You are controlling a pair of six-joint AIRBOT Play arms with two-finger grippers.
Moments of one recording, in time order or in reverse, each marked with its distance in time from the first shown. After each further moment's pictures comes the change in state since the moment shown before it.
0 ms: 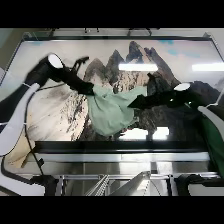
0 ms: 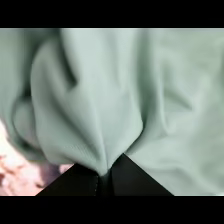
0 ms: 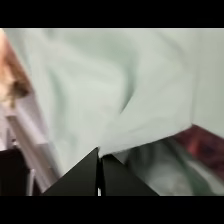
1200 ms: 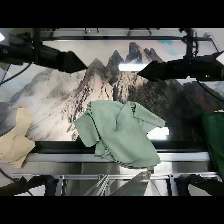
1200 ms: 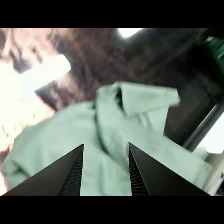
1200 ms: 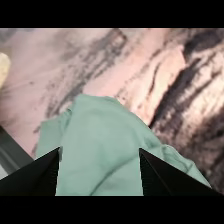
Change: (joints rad) left arm 0.122 0.286 -0.040 -0.223 -0.058 0.066; right arm -0.028 0.259 0.250 -0.354 -0.047 0.223
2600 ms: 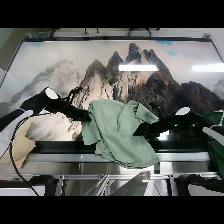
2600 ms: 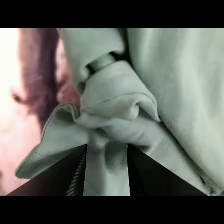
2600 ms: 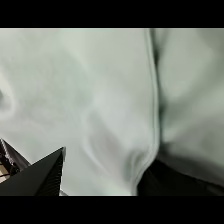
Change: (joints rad) left arm -0.071 -0.146 -0.595 0.178 0.291 0.056; right arm 0.019 -0.152 -0.678 0.172 -0.022 -0.121
